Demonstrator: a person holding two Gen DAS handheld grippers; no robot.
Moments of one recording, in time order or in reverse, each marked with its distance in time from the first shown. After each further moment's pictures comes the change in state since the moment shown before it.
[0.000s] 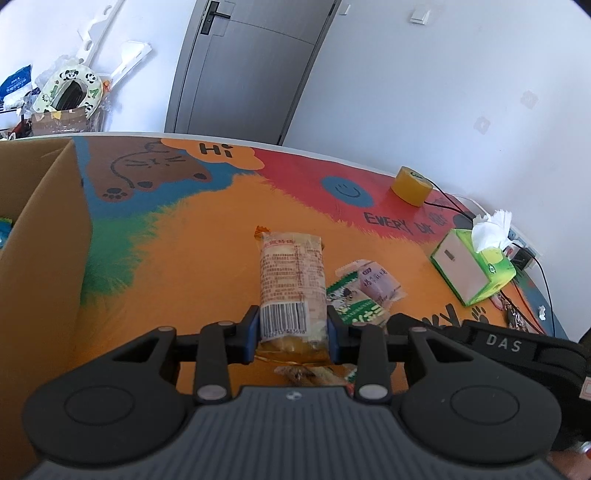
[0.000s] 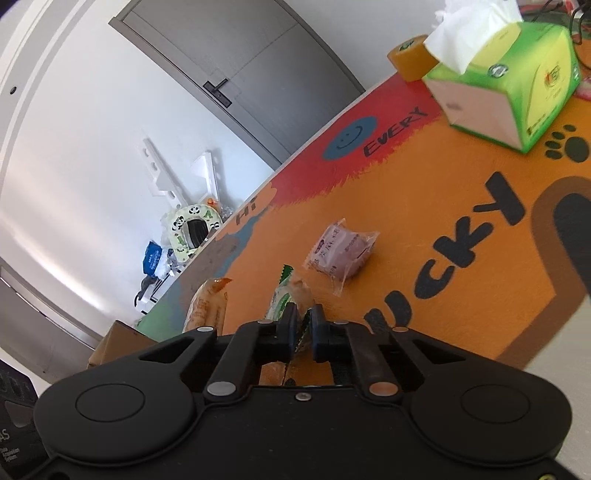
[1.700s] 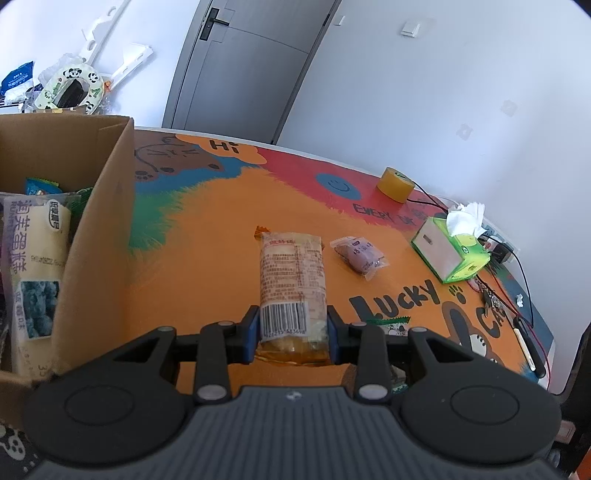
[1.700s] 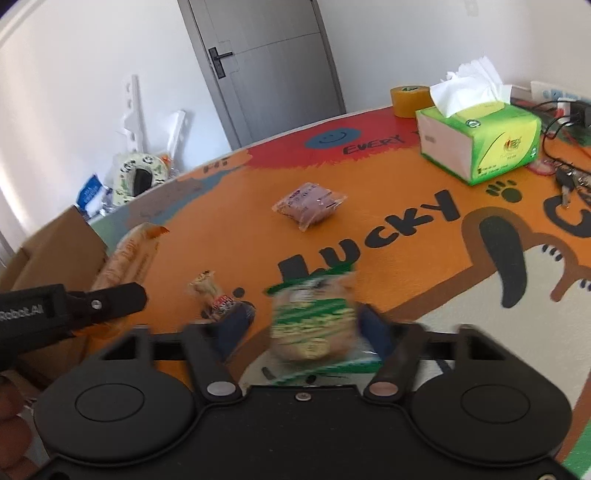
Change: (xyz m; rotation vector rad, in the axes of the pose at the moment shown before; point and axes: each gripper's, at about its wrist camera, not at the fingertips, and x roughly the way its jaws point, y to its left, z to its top) left arm -0.052 0.019 -0.033 -0.012 -0.025 -0.050; right arm -0.025 0.035 -0.055 -0.330 -0.023 -0.279
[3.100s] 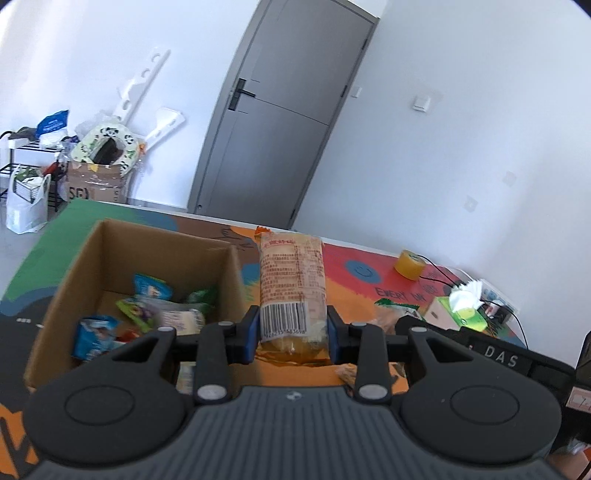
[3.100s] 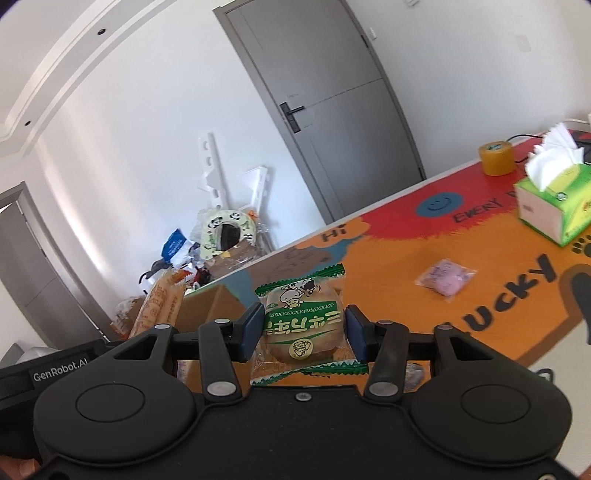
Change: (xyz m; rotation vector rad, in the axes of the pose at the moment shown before) left arm -0.109 0.046 0.034 -0.022 -0.219 0.058; right arm -0.053 0.079 0.035 0.031 -0.153 0.283
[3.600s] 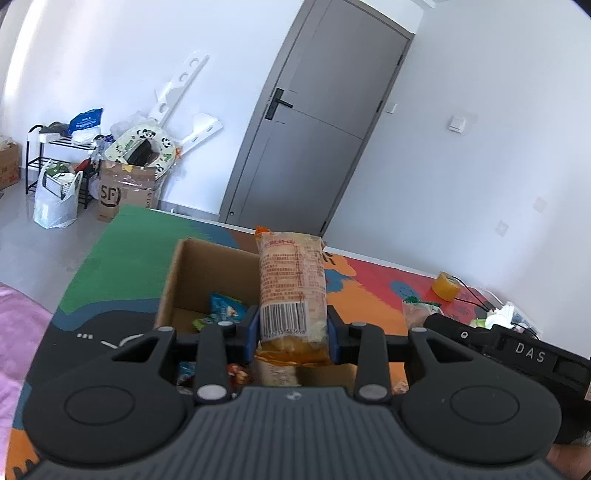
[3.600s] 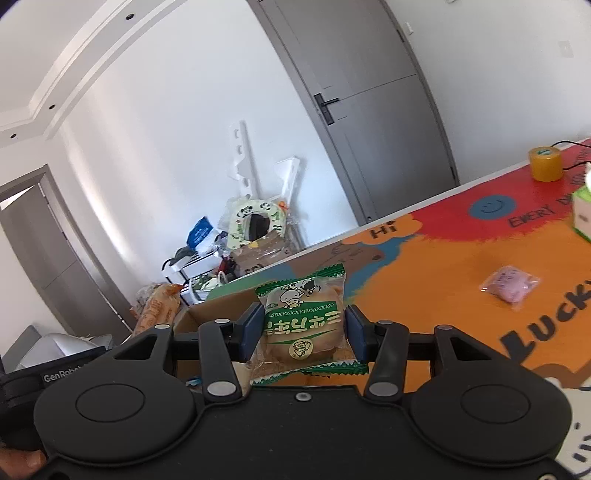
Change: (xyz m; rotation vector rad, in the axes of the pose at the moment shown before) left arm -0.017 0.063 0.019 -0.054 -0.025 0.071; right arm 0.028 0.046 0.002 -0.048 0.029 0.076
